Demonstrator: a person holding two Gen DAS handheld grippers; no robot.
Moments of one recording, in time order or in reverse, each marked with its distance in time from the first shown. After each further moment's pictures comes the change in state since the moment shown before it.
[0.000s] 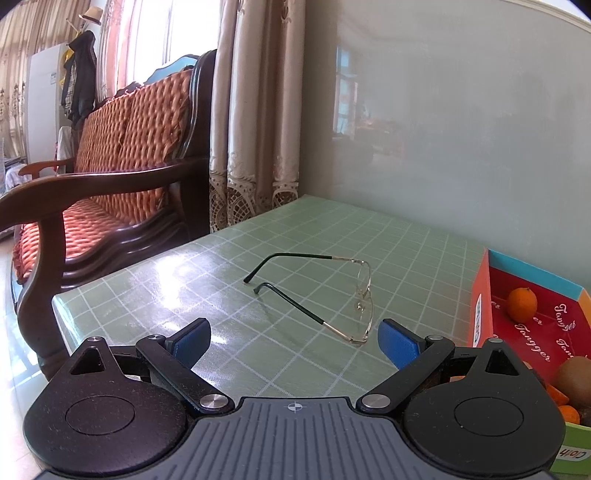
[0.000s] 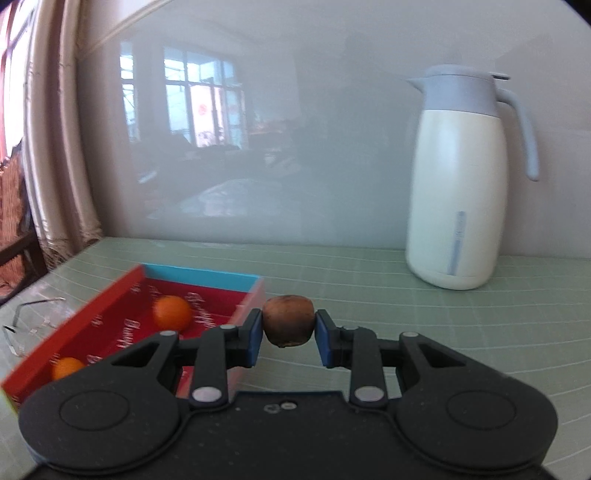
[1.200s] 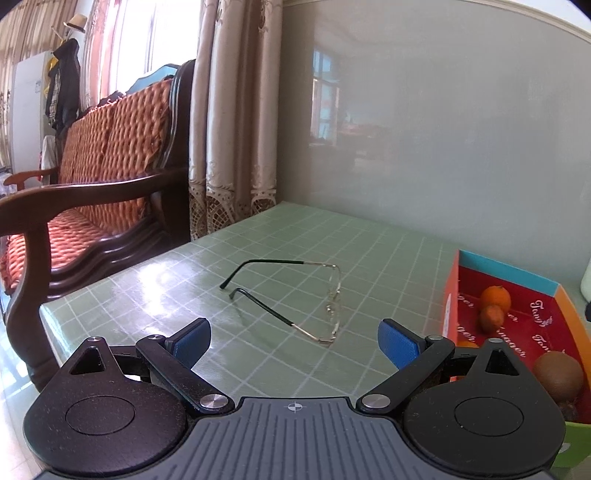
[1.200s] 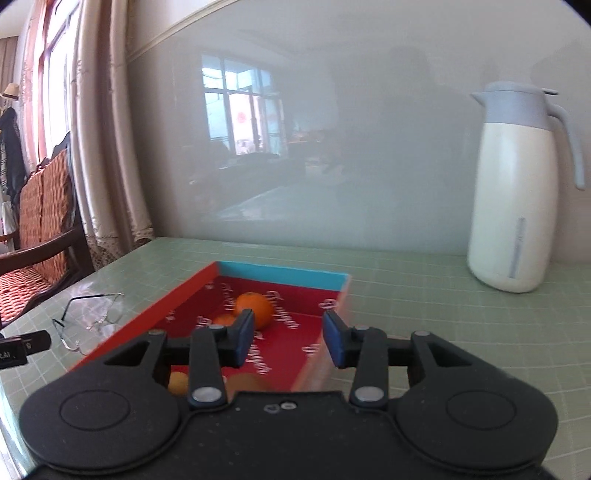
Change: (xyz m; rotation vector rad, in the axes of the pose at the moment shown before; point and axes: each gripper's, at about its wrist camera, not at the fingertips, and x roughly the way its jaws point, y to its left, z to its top) left arm -0.016 -0.012 0.000 0.023 -0.016 -0.060; right arm -0.016 0.030 -0.007 -0.047 -0.028 0.081
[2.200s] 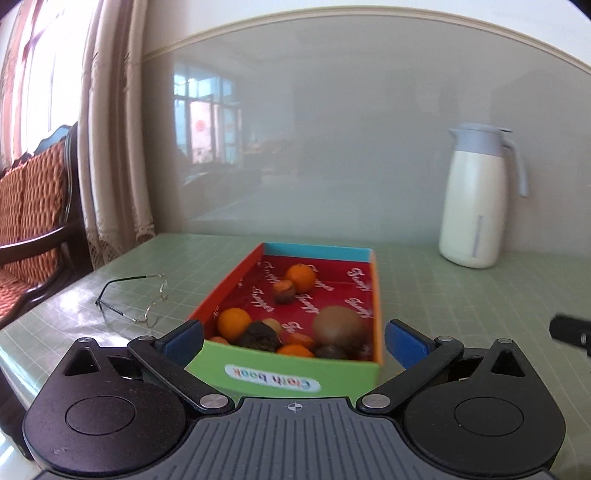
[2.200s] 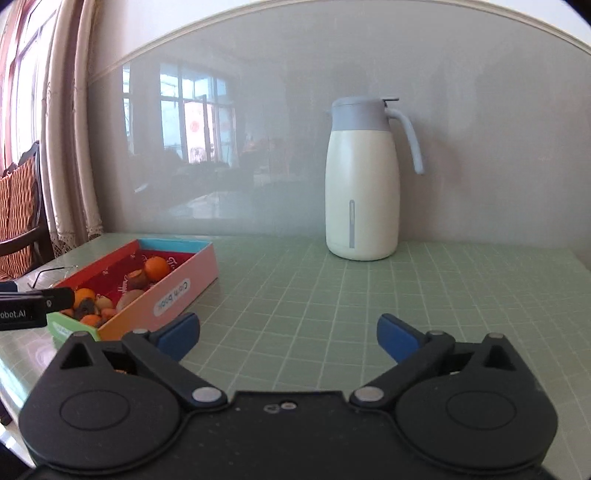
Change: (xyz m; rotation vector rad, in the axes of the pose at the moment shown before) left arm -0.124 -0.130 -0.043 0.208 -0.083 -0.246; right arm -0.155 -0.099 -0.058 0.039 -0.066 -0.136
